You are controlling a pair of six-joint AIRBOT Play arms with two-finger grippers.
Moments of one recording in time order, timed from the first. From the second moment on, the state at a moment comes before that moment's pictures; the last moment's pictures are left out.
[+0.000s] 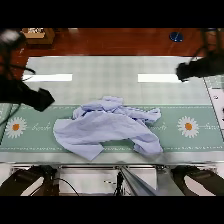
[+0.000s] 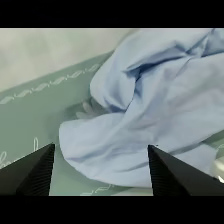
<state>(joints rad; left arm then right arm) -0.25 -0.86 1.18 1.51 -1.49 -1.48 0.10 -1.09 1.34 -1.65 1.27 1.54</state>
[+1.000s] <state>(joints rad) 0.37 -1.09 0.53 1.05 -1.21 -1.13 -0.39 -1.05 0.79 -1.08 1.27 1.23</state>
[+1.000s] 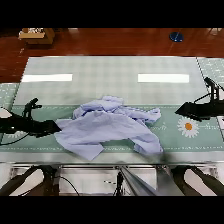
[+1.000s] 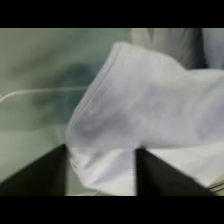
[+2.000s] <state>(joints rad) 0.37 -1.24 0.52 0.81 -1.29 -0.96 -0.37 -0.82 0.36 -0.90 1.26 1.21</state>
